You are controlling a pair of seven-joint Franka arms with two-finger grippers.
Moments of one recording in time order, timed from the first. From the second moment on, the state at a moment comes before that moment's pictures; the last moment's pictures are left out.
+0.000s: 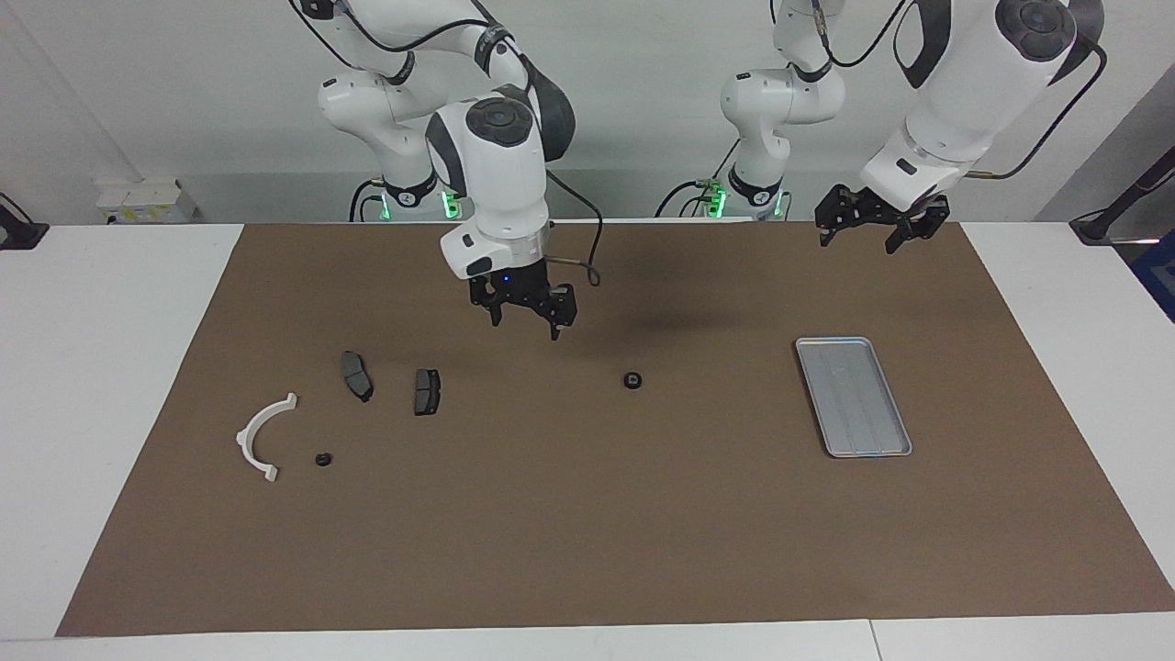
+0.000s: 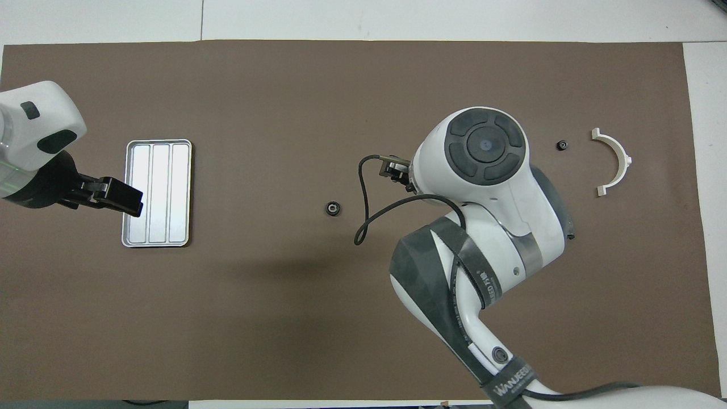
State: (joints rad) left arm -0.04 0.00 -0.12 -1.60 -0.02 1.45 0.05; right arm 0.37 0.21 0.15 -1.72 -0.06 1.99 0.92
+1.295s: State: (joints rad) left arm -0.03 0.00 -0.10 -1.61 -0.02 1.48 0.04; right arm 0.56 0.62 0.20 -1.44 -0.16 2.00 1.17
